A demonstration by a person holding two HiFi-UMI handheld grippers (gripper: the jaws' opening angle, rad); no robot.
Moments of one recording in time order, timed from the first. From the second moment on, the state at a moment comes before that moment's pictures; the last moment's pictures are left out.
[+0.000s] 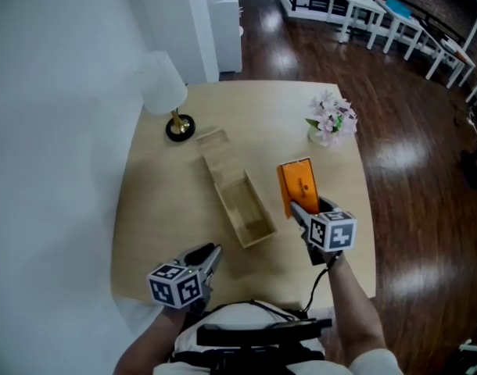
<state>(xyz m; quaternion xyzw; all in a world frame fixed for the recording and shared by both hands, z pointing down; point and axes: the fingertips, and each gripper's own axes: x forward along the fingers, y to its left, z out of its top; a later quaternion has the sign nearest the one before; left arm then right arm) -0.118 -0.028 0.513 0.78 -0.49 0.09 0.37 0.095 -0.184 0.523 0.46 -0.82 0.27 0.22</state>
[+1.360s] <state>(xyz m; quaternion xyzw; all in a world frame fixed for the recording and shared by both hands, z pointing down) -0.166 0.002 0.520 0.76 -0.52 0.08 0.39 -0.057 -0.152 0.612 0.37 -0.81 0.28 0.35</state>
